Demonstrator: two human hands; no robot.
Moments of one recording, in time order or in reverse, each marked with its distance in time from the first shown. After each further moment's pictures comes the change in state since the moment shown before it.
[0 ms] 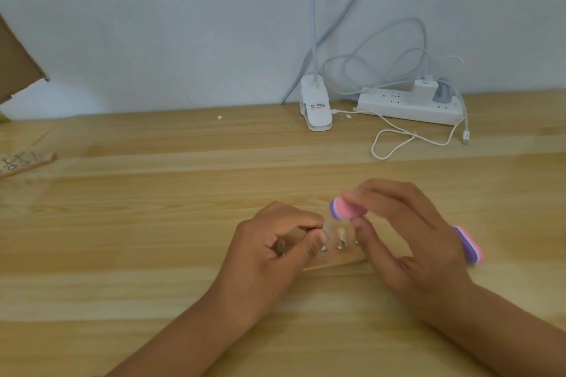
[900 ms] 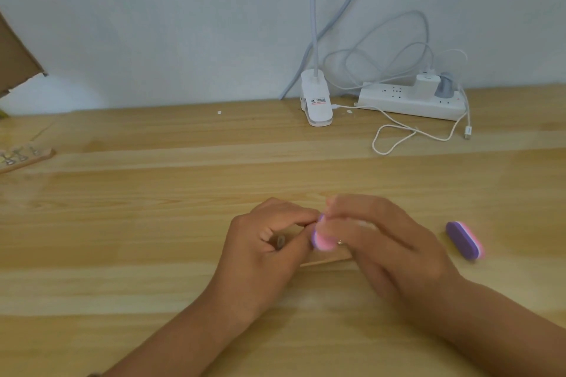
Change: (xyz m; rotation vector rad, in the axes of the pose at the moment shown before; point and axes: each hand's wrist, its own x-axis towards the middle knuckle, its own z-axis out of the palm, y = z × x) left_hand 0.000 0.000 0.001 -0.019 0.062 0.047; right_hand -0.001 -0.007 -0.001 0.149 -0.203 0.008
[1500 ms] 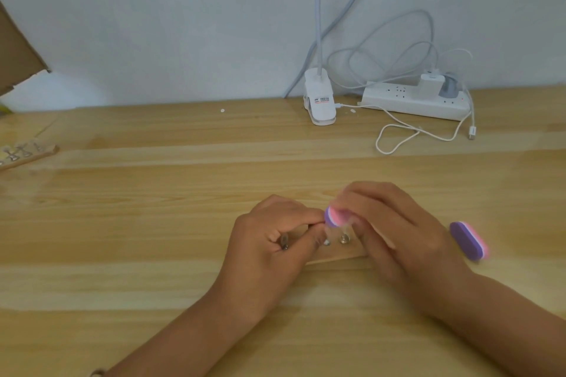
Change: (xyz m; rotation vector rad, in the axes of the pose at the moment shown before) left_hand 0.000 0.001 0.001 0.157 0.017 0.056; right_hand 0.000 0.008 -0.003 -0.105 -0.001 0.017
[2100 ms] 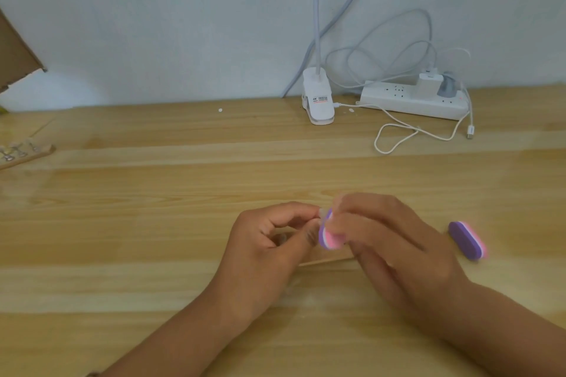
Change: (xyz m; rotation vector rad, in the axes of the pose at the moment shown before) left_hand -0.001 0.004 -0.001 -0.425 -0.064 -0.241; right_hand -0.003 -0.006 0.002 -0.008 0.041 -0.121
